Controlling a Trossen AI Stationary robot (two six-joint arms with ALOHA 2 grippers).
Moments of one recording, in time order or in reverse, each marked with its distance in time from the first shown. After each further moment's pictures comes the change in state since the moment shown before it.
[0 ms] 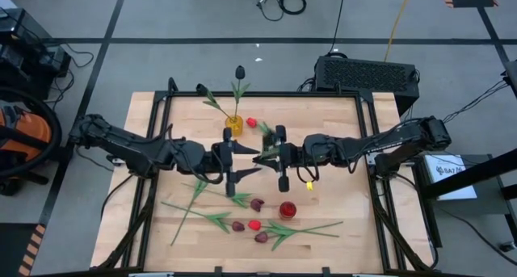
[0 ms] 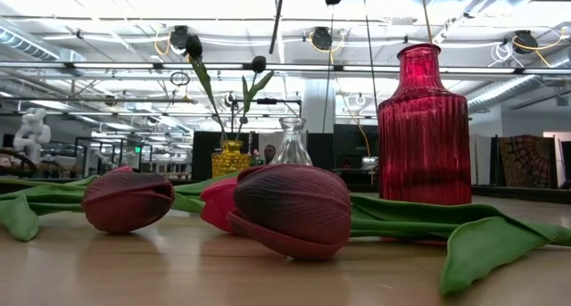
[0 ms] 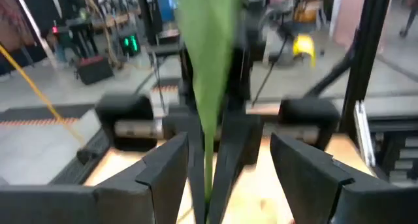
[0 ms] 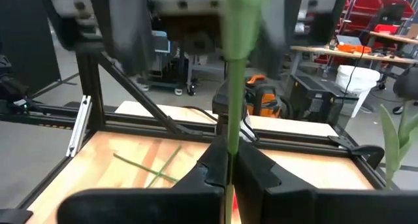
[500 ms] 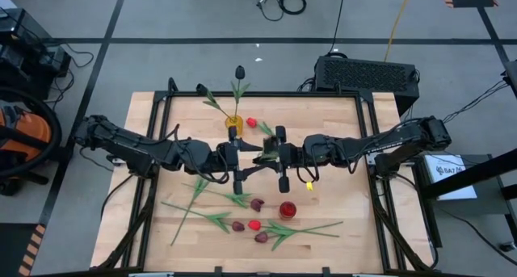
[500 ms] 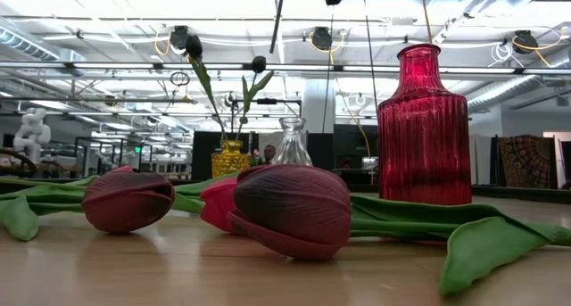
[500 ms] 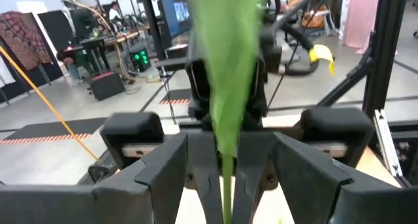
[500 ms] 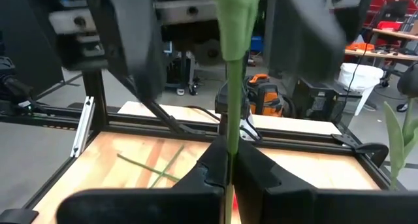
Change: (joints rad) left arm 0.014 0.045 -0.001 0.104 -0.006 0.077; right arm 0.000 0.000 0.000 -0.007 -0.003 0.014
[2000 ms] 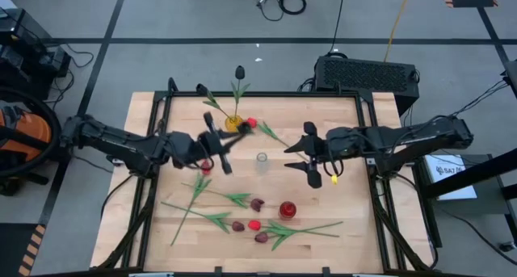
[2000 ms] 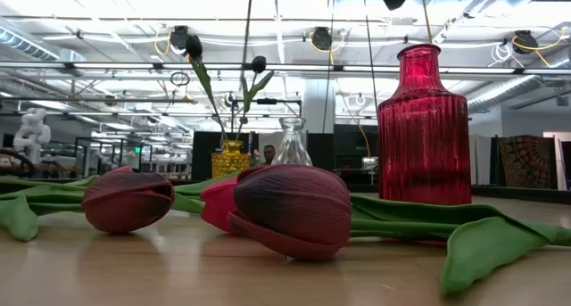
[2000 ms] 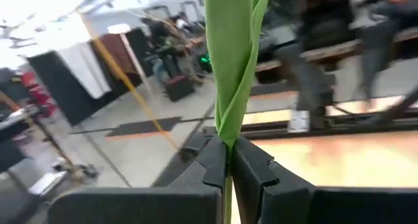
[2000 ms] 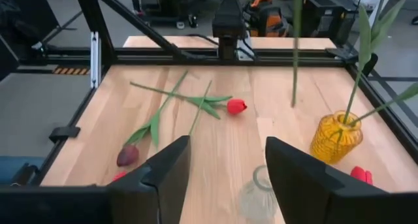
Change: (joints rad) left arm 0.084 -0.209 -0.295 0.161 -0.199 0.189; right arm 0.008 -0.297 0.000 -0.602 0.009 0.143
